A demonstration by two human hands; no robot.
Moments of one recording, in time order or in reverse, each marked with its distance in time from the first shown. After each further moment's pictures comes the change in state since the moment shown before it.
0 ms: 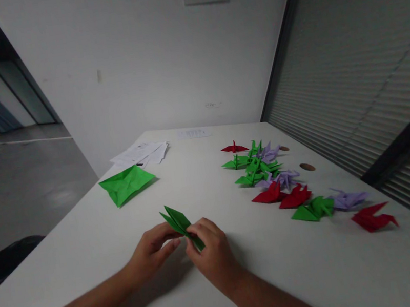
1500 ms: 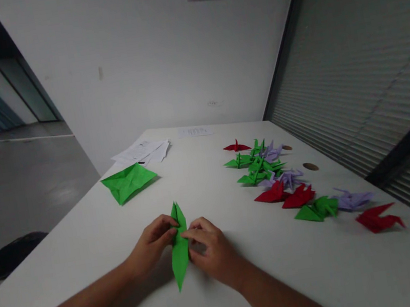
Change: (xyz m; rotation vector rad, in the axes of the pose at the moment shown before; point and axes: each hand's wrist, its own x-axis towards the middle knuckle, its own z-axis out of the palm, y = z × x) left_hand 0.000 -0.015 0.006 -0.478 0.131 -0.289; right_hand -0.002 0.012 -0.008 0.312 -0.322 0.117
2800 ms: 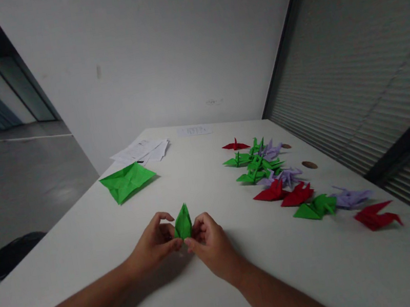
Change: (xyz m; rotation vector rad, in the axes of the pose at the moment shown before) left_hand -0.004 -0.003 0.004 -0.060 -0.028 -0.039; right_hand -0.002 0.012 0.018 0.485 0.185 0.379
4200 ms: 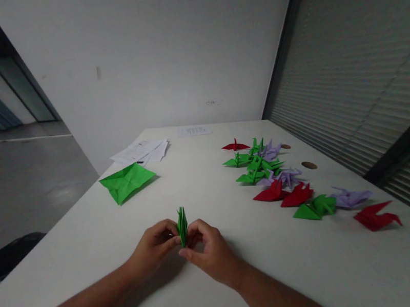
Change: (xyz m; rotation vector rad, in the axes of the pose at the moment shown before) left_hand 0.003 0.001 -0.006 0.361 0.017 0.124; right_hand -0.004 -0.010 -0.002 -0.087 -0.123 -0.121
